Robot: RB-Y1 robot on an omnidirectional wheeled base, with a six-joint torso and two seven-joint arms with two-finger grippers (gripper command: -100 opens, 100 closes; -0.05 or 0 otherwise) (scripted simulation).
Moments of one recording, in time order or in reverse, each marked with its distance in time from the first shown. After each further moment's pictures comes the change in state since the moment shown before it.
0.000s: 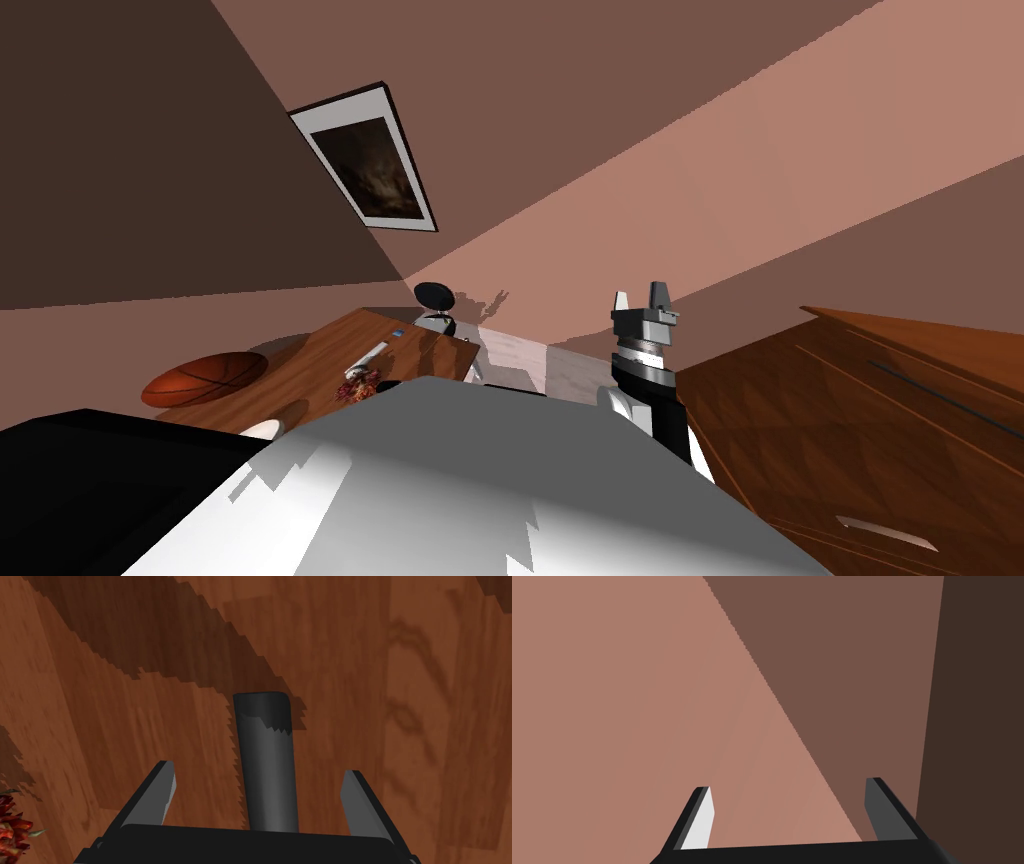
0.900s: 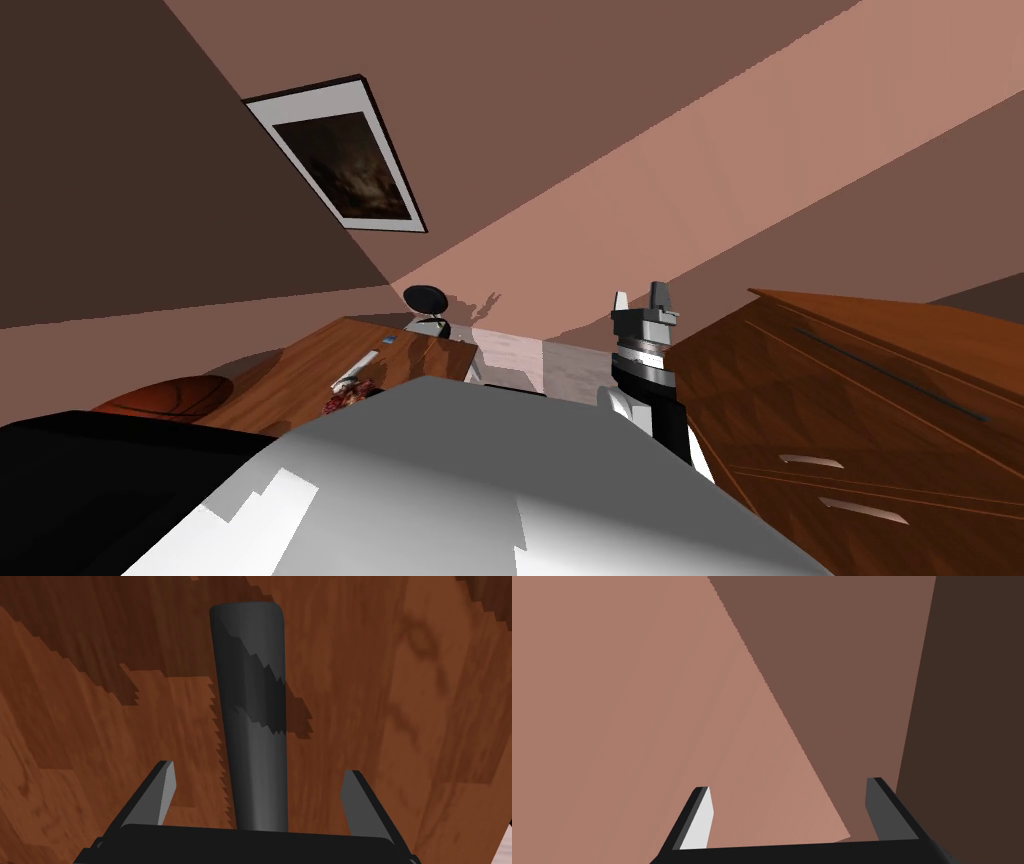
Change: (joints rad) left arm -0.039 0.052 -0.004 0.186 0.084 0.104 0.037; right arm 0.000 0.000 0.000 0.000 0.000 0.000 0.000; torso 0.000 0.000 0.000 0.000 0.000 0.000
